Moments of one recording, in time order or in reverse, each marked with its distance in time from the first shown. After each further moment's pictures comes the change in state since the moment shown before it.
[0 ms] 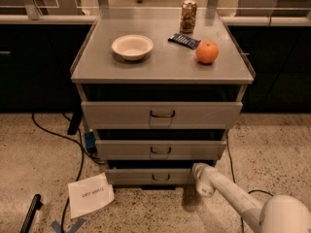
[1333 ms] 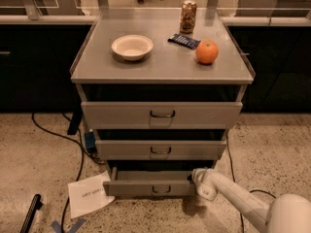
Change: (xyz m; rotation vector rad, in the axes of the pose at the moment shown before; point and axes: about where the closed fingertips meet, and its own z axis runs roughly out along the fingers) arm 0.030 0.002 -0.023 -0.029 0.106 0.042
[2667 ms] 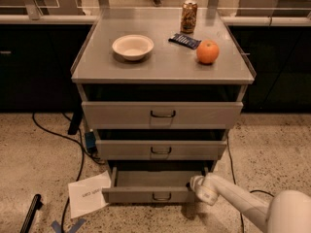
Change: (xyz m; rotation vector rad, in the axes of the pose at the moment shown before) arm 0.059 0.015 -0.014 -0.048 0.155 0.025
